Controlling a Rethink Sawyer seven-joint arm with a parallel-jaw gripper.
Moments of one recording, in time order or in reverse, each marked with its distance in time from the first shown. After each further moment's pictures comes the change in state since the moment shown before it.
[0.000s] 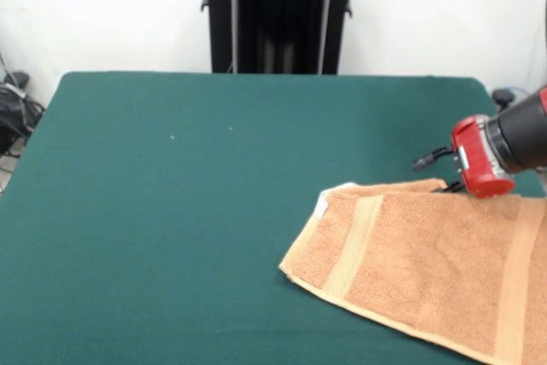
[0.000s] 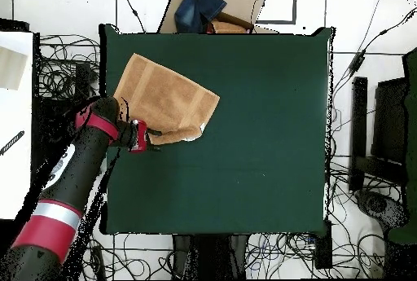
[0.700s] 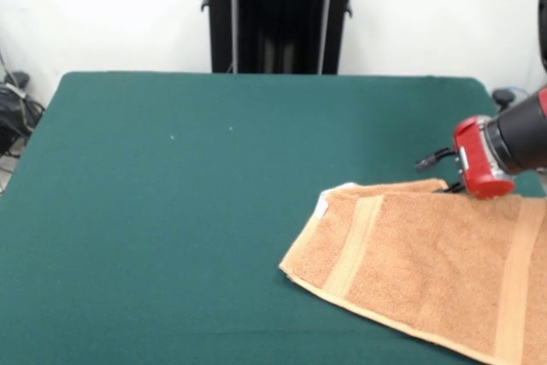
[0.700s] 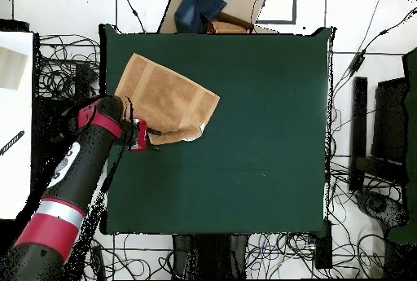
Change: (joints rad) arm -0.016 -0.012 0.007 0.014 0.053 0.000 0.000
